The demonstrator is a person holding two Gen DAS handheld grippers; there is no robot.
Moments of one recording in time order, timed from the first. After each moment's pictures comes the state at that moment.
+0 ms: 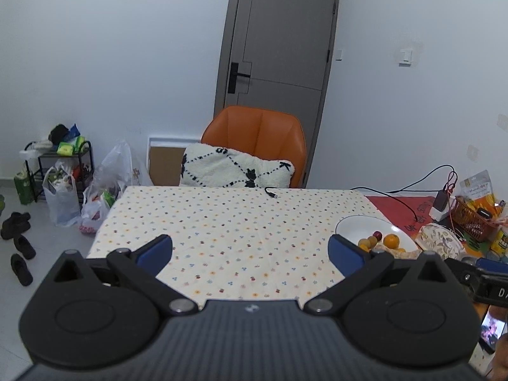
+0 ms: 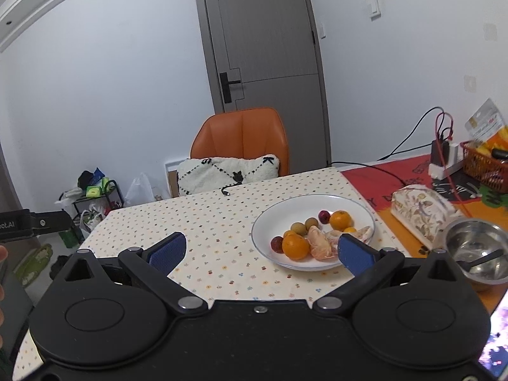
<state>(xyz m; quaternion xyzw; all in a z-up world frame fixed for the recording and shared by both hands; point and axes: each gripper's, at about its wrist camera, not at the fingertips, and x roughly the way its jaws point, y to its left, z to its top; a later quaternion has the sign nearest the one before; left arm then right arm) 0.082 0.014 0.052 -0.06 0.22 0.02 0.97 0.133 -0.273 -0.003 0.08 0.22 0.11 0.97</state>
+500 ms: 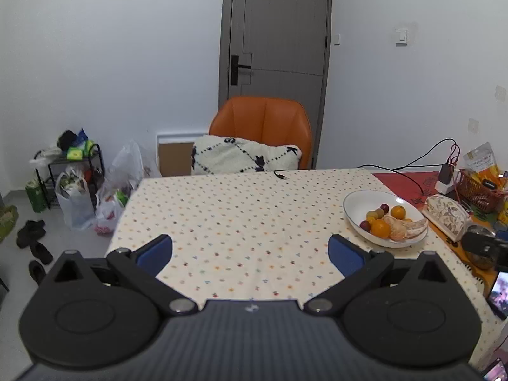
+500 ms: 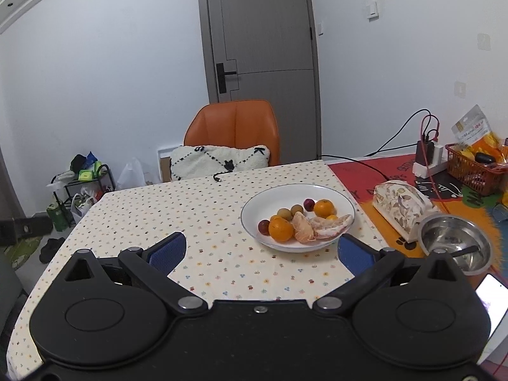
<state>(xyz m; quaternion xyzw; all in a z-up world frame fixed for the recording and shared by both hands) 0.049 0.014 0.046 -0.02 0.23 0.03 0.97 0.103 -0.279 0.000 0.07 0.23 0.09 0.97</state>
